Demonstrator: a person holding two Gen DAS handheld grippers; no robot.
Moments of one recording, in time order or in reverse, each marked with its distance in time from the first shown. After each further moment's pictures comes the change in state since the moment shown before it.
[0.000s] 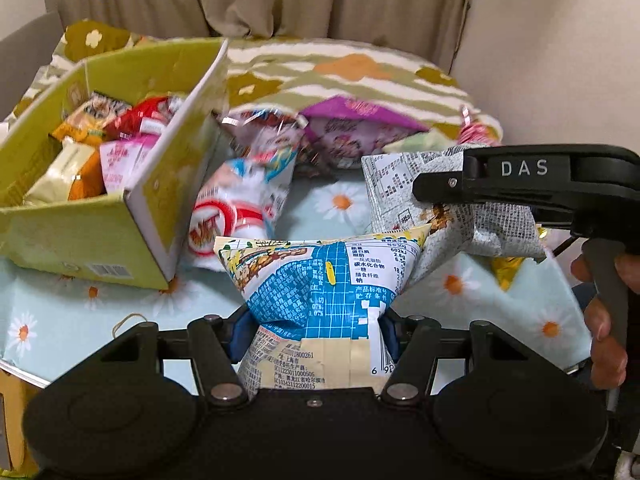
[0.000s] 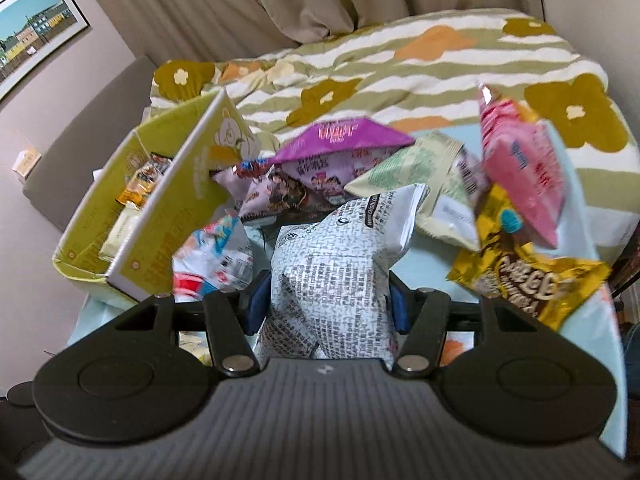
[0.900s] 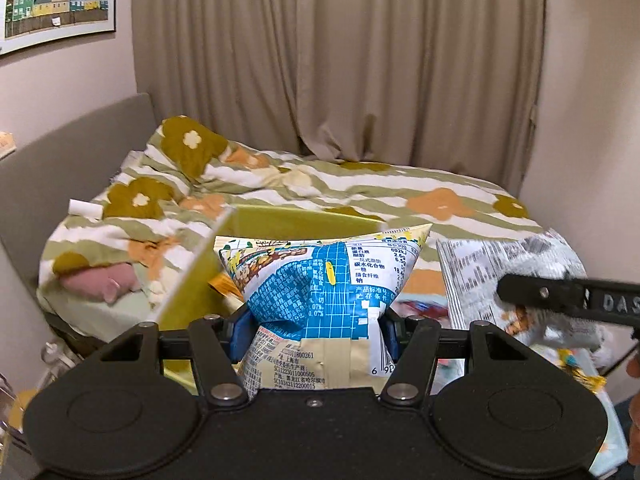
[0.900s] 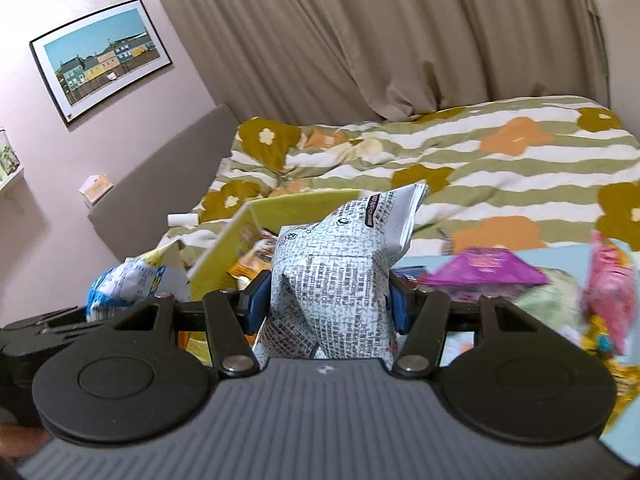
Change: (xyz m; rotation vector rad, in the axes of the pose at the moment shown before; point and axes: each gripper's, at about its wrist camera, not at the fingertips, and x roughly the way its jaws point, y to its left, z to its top) left arm -0.094 0.152 0.097 -0.077 -0.325 0.185; right arm -0.023 0.143 0.061 -0.116 -0.170 0.168
